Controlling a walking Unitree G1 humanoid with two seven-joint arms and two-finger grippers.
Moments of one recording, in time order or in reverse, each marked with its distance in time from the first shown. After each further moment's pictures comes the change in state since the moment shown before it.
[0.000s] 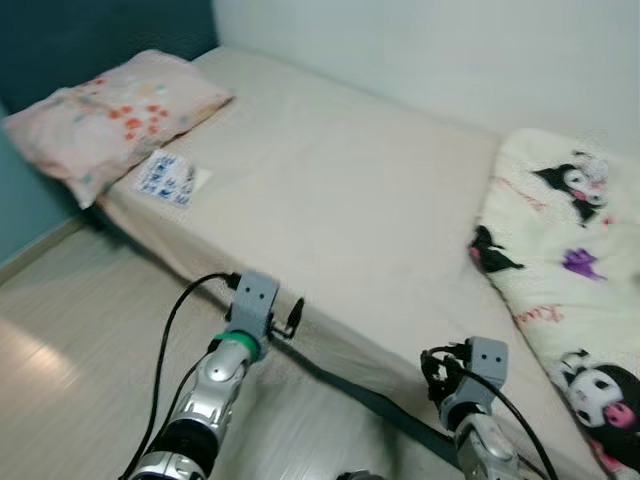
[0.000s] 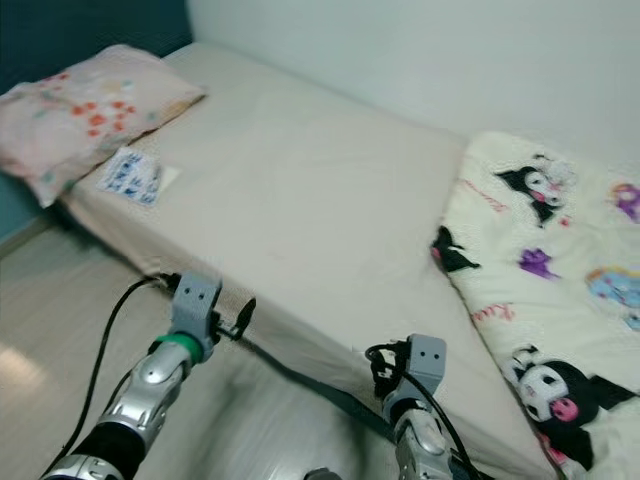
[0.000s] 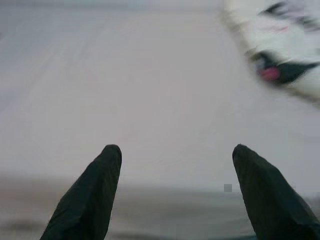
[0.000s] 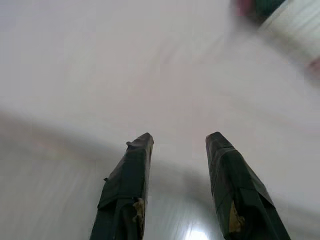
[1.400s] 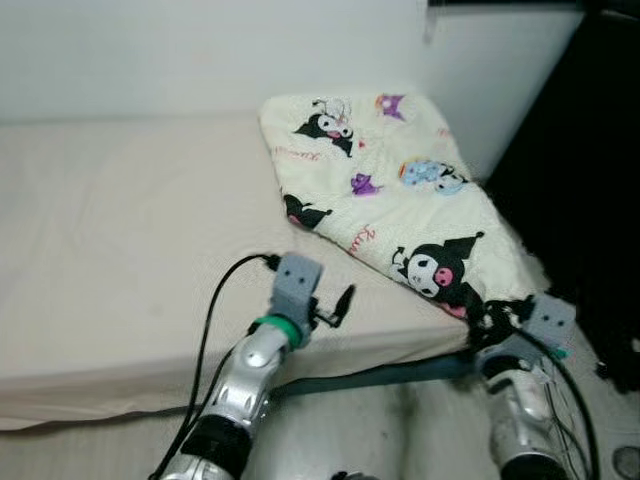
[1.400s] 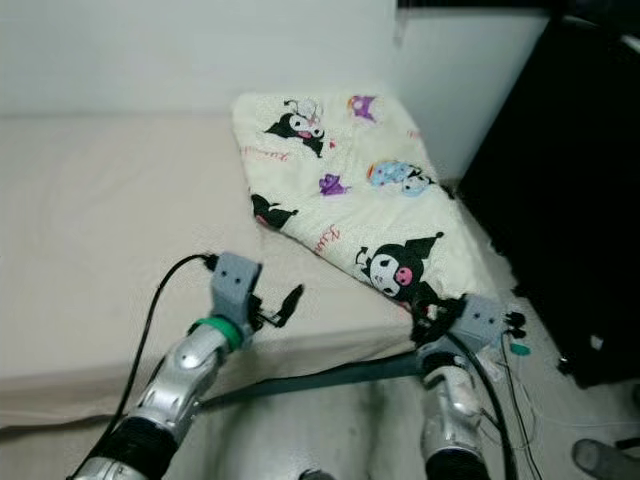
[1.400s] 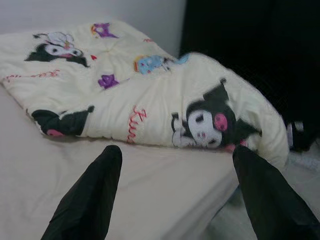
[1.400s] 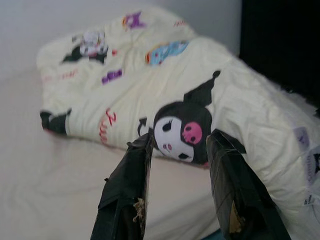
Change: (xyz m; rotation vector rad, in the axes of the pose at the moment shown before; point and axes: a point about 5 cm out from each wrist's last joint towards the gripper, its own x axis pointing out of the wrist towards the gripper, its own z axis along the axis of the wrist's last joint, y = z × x) left arm 0.005 -0.029 0.023 -0.043 -0.041 -0.103; right arm 0.017 -0.006 0.060 0.079 -0.236 -0.035
